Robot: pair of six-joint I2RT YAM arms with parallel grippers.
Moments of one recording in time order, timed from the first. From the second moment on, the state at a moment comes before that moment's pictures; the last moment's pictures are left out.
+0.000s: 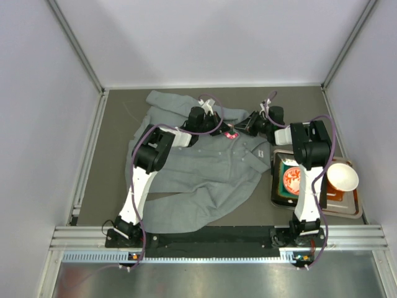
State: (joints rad) left arm -0.51 2.41 1.52 0.57 0.54 -0.82; right arm 0.13 2.19 1.14 0.59 -0.70 0.90
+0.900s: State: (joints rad) left arm -0.54 2.39 1.55 0.47 0.44 -0.75; right arm 0.28 2.01 1.19 0.21 -0.22 0.50
